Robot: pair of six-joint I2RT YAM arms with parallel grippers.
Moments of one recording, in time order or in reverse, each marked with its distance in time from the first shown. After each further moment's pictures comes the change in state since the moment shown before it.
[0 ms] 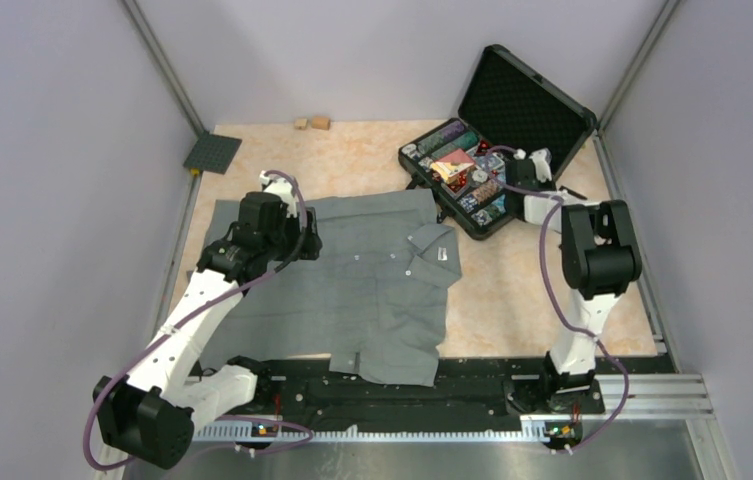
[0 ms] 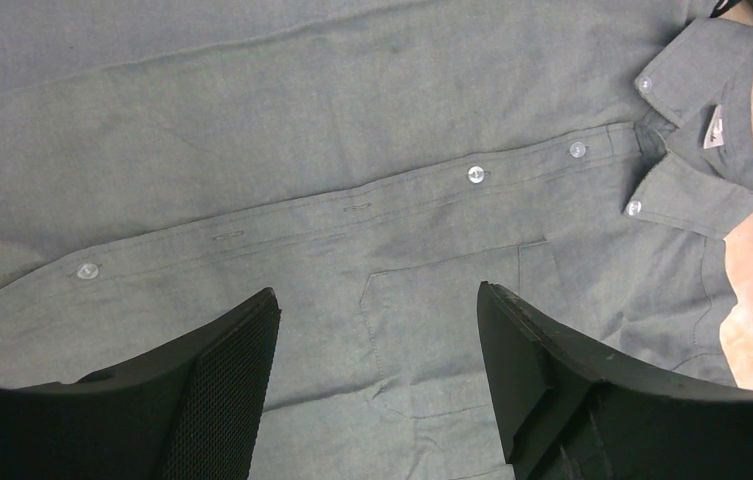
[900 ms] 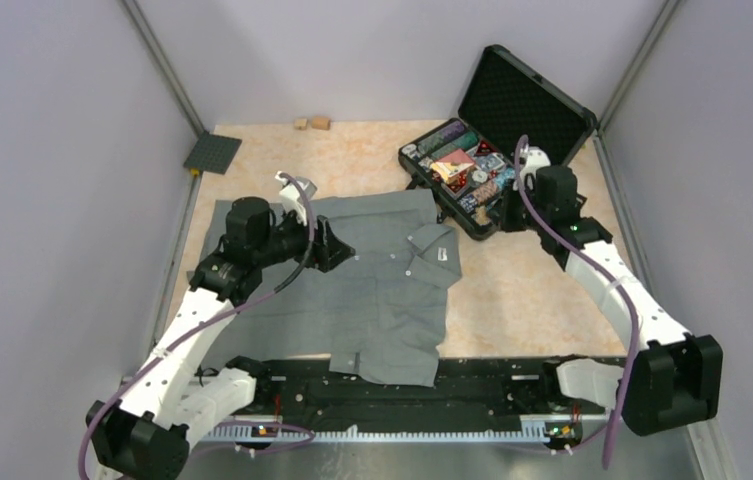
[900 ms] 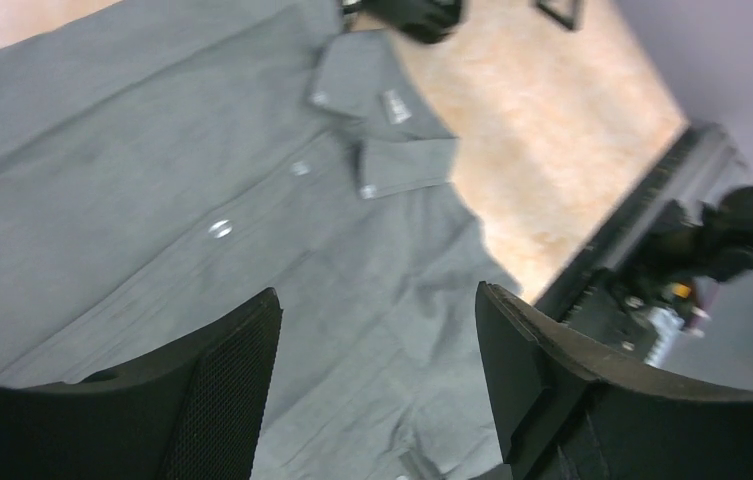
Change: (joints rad) left arm -0.002 -0.117 -0.068 0.173 0.482 0.042; right arm 0.075 -0.770 -0.218 -0.246 -1.035 0.360
